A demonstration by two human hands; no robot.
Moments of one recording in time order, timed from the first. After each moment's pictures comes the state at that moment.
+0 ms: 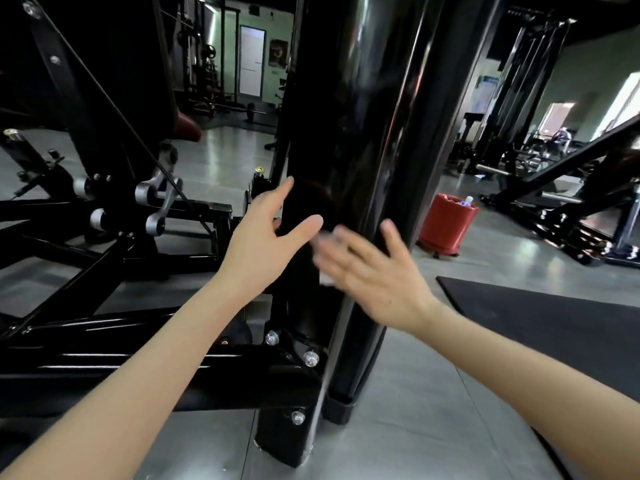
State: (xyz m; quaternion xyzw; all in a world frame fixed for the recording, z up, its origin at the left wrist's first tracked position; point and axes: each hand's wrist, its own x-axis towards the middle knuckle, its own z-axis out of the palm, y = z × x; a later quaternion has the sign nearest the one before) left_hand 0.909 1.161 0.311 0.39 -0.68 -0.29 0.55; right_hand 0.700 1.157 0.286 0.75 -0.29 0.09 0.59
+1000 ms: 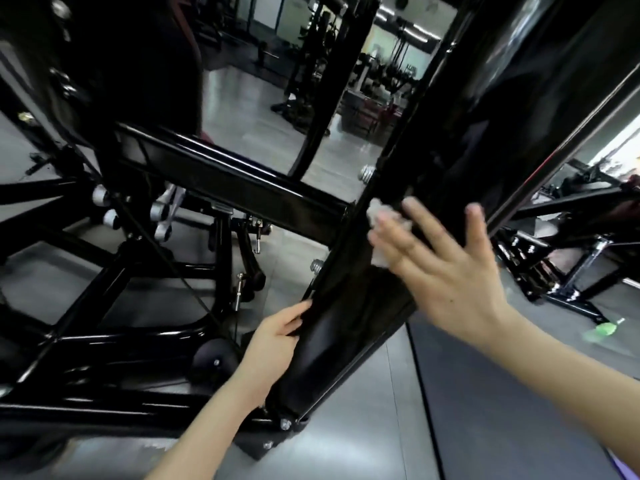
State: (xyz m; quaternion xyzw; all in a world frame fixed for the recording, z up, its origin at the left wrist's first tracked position) left_hand 0.934 1.160 0.452 0.42 -0.46 -0.62 0.48; right_hand 0.735 1.153 0.622 0.73 -0.30 0.00 0.61
